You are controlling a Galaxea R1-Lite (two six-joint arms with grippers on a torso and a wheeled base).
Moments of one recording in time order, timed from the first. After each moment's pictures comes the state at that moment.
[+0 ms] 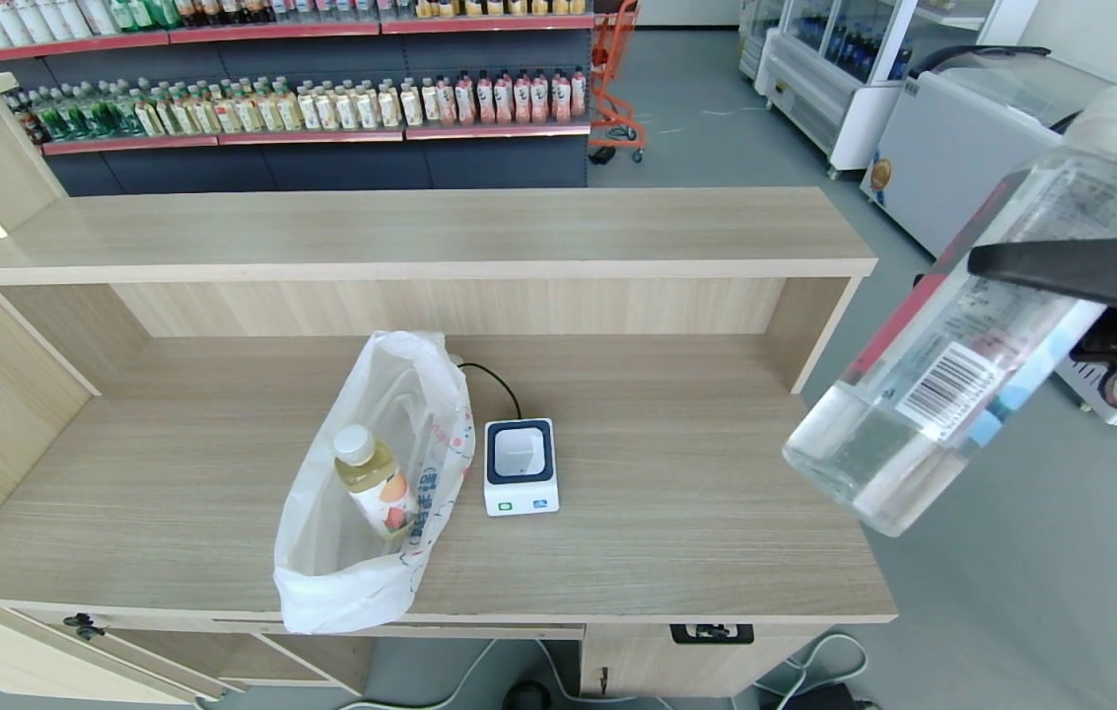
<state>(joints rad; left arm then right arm) 0.00 0.00 0.00 0.00 -0.03 0.01 0.22 1.24 -0.96 -0.28 0.99 0.42</state>
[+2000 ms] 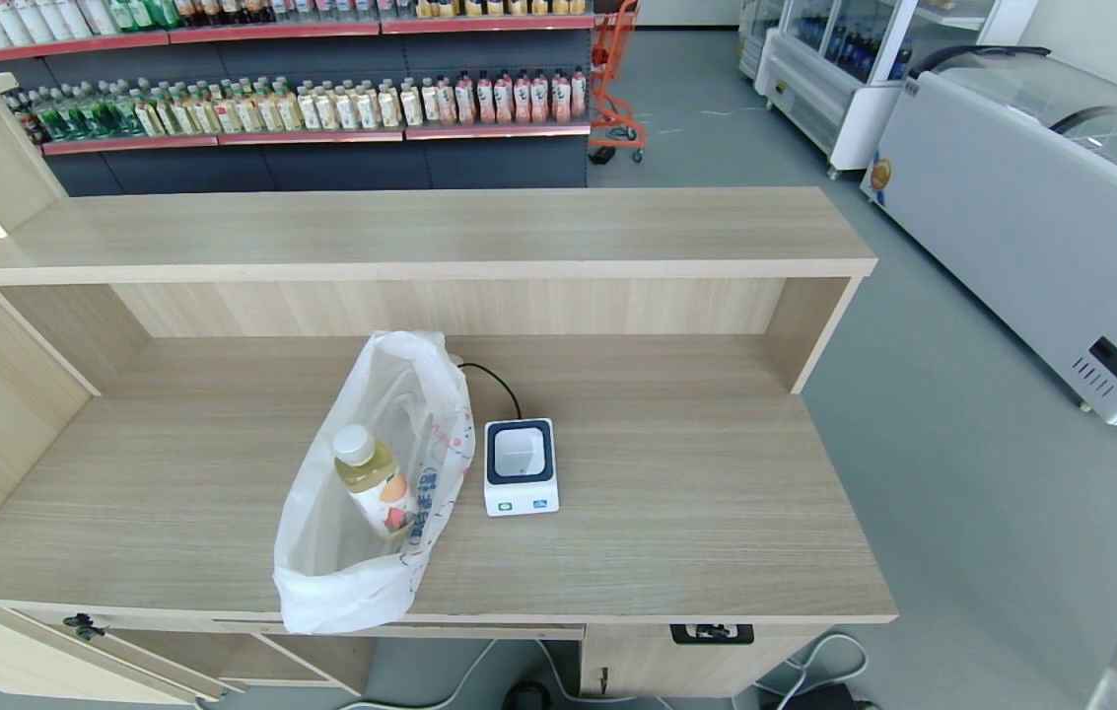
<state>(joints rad) 0.00 0.00 0.00 0.00 -0.03 0.01 0.49 1.08 -0.96 -0.24 1.14 0.55</state>
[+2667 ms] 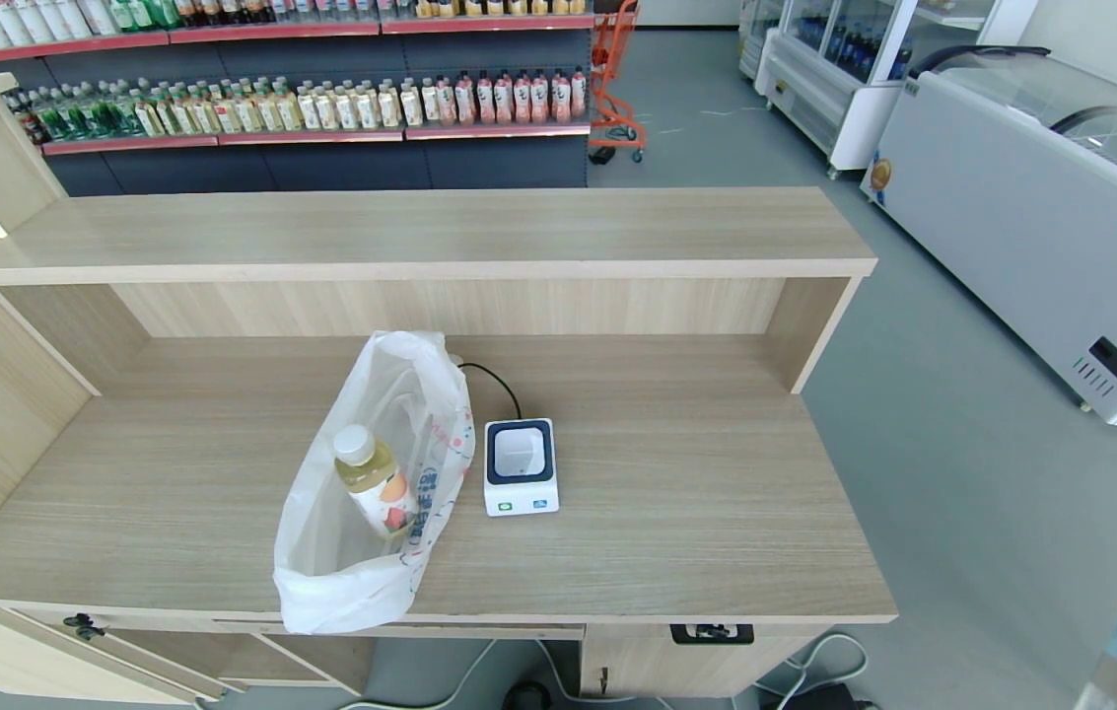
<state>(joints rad) 0.00 0.00 0.00 0.00 -0.03 0.01 0.48 1.08 -0.93 -0.24 1.14 0.52</state>
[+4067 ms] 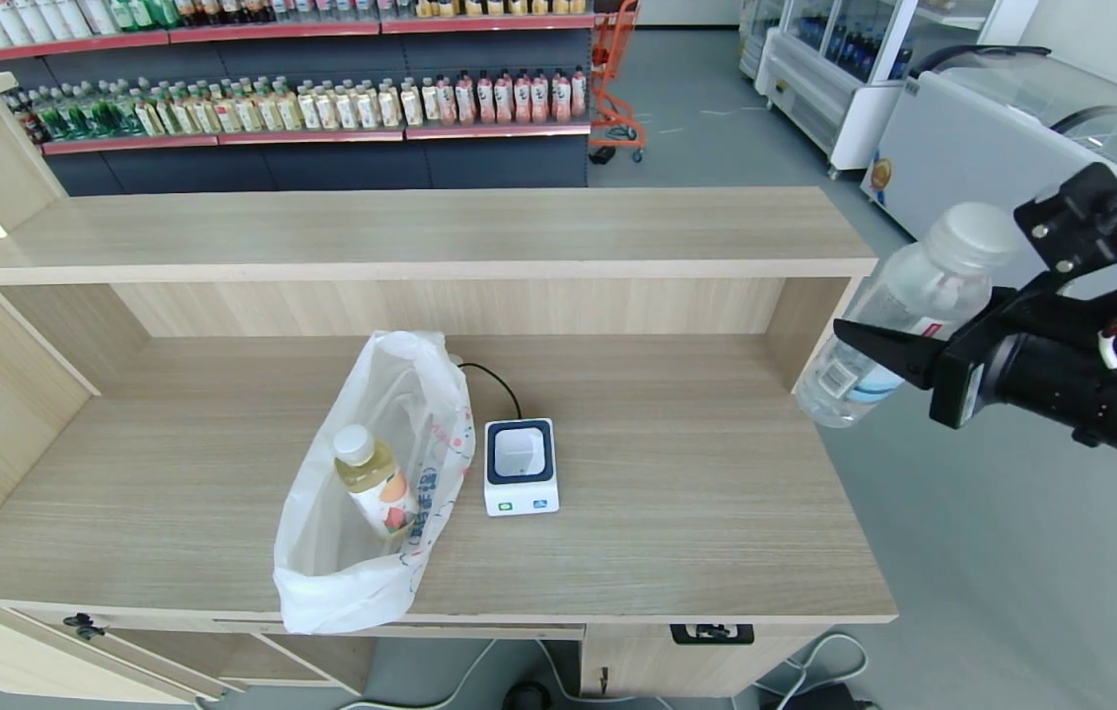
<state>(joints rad) 0.00 0.00 0.00 0.00 -0.03 0.01 0.32 1.39 -0.73 -0.66 0.17 -0.36</state>
